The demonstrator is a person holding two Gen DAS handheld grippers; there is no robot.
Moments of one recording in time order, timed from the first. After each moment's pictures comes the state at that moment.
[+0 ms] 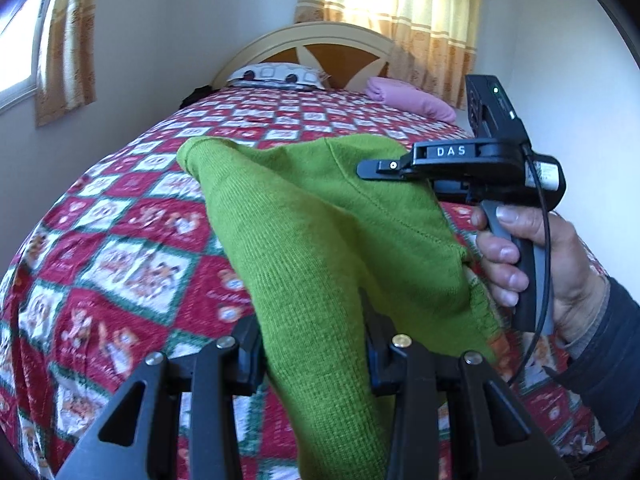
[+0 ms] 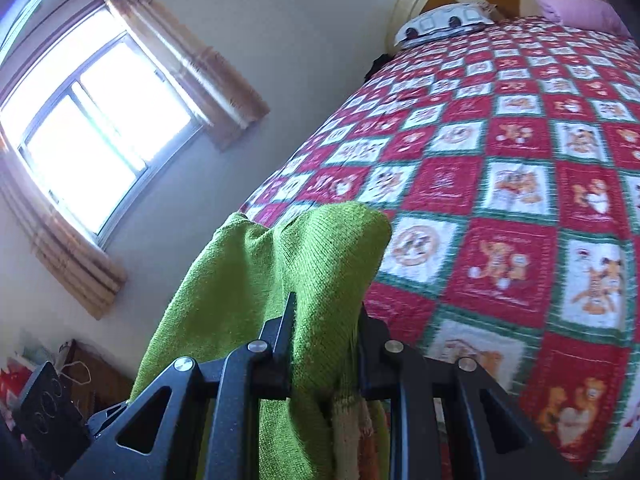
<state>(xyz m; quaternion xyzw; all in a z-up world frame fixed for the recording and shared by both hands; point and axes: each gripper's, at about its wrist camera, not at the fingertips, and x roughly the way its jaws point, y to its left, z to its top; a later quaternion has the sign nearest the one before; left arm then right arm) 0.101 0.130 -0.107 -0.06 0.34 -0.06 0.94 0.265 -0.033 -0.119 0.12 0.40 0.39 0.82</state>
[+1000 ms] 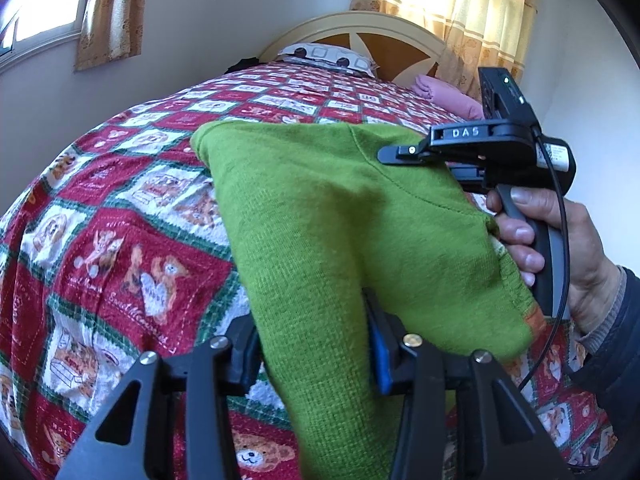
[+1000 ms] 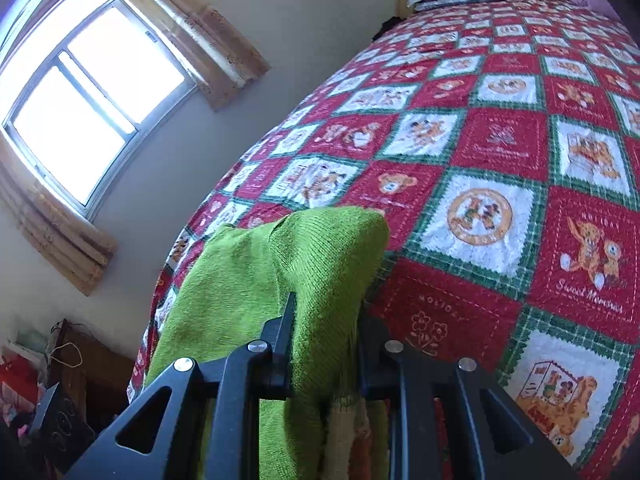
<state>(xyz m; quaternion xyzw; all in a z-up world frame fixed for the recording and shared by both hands) 0.093 0.183 -0.164 -0.11 0.36 -0.01 0.93 0.290 0.037 -0.169 0.09 0.45 0.38 0.80</state>
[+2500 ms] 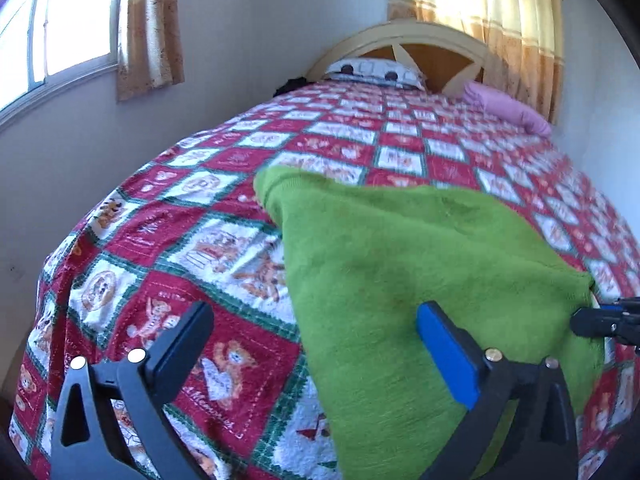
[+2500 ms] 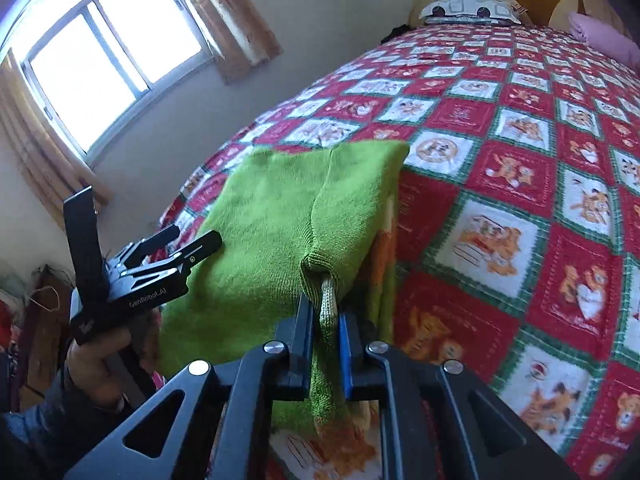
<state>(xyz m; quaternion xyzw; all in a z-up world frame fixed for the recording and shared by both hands) 0.135 0.197 -0.153 -0.05 0.35 0.10 0.93 0.169 -0.032 -0.155 0.00 0.45 0.37 0.81</state>
